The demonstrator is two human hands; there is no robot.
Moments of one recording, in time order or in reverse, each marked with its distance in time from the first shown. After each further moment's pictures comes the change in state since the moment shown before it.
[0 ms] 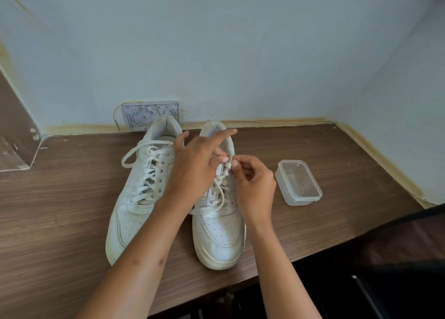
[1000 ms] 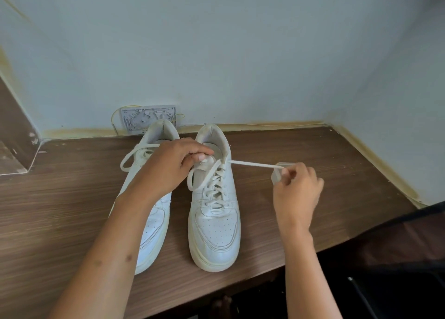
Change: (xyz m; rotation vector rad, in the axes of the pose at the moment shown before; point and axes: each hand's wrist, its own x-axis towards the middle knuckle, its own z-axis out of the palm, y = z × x) left_hand 0.006 -0.025 -0.038 -0.107 -0.252 -0.038; right_hand 0.020 0.017 -0.063 -0.643 0.332 -0.006
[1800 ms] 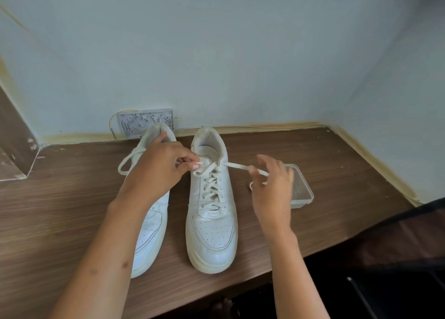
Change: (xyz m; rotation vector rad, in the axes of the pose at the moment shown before) left_hand 0.001 -0.002 -0.006 0.191 0.111 0.018; right_hand -0.008 -0.012 0.015 0.109 -0.185 -0.233
